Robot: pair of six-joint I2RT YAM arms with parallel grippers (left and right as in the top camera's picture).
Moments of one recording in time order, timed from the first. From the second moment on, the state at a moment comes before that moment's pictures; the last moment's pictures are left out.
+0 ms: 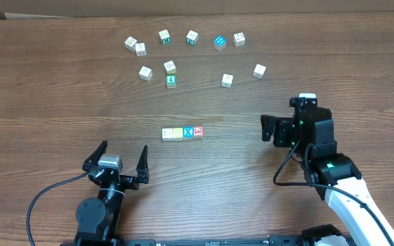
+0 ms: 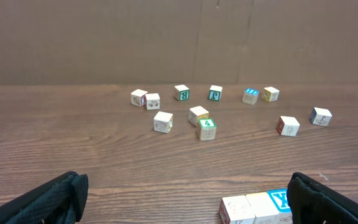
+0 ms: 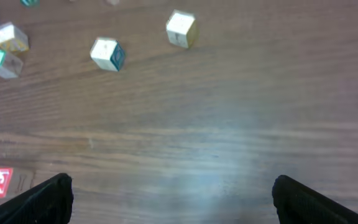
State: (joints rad) left arm -0.12 0.02 0.01 -0.08 0.03 -0.07; right arm 0.19 1.10 0.61 -0.24 0.01 0.23
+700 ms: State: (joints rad) left arm -0.12 0.02 0.01 -0.08 0.03 -0.07; right arm 0.19 1.10 0.56 -0.20 0.01 0.23
